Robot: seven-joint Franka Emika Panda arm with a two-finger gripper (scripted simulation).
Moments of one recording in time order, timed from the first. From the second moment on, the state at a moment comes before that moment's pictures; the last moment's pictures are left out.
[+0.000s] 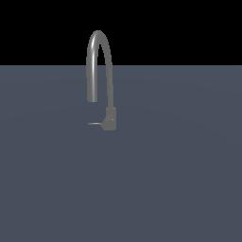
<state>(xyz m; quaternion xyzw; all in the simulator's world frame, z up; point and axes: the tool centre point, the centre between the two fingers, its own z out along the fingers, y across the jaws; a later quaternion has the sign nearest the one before) -0.165 0.067 0.430 0.93 0.27 0.00 0.25</state>
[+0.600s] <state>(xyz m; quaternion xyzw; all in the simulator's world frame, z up) -0.133 0.105 0.375 0.83 0.40 0.00 0.38</state>
